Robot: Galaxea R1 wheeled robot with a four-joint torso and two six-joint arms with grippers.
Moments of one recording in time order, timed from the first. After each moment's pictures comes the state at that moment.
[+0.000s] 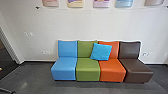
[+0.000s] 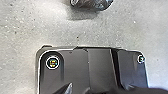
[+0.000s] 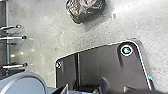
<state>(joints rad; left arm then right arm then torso) 1.32 2.74 -2.34 -0.14 0.06 -0.03 -1.39 2.29 -1.68 0.10 0.04 0.07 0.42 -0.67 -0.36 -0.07</state>
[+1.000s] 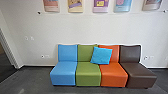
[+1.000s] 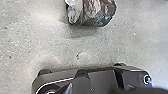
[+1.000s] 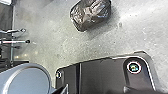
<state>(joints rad) 1.27 2.75 -2.34 -0.14 0.12 -0.03 -1.38 2.27 -1.64 0.11 0.03 0.07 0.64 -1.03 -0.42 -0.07</state>
